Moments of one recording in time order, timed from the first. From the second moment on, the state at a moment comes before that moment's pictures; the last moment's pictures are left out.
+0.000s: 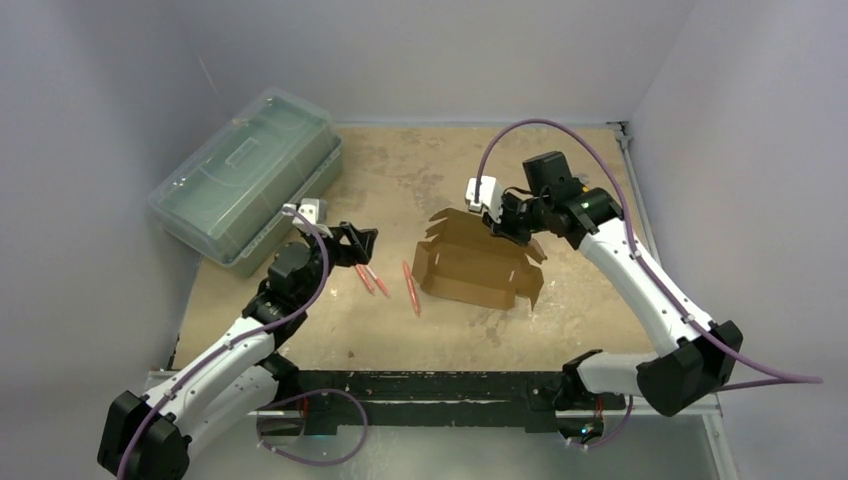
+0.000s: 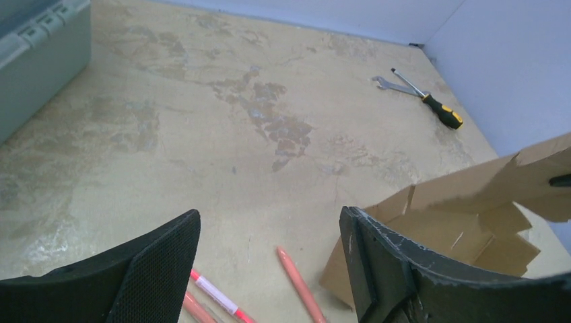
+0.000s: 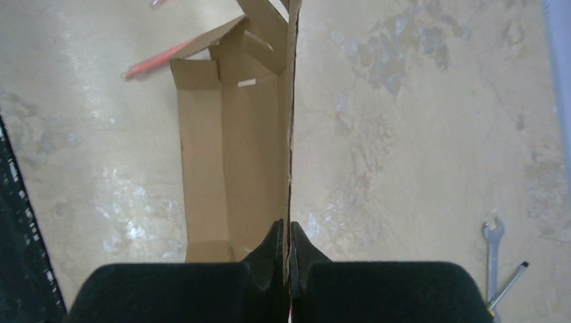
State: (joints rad) left arm -0.51 0.80 0.41 0.29 -0.13 -0.41; right arm 0.45 1.29 1.29 -0.91 -0.42 -0.80
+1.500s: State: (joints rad) left arm -0.51 1.13 0.35 0.41 0.21 -0.59; right arm 0.45 1.23 1.19 -0.66 -0.33 -0.86
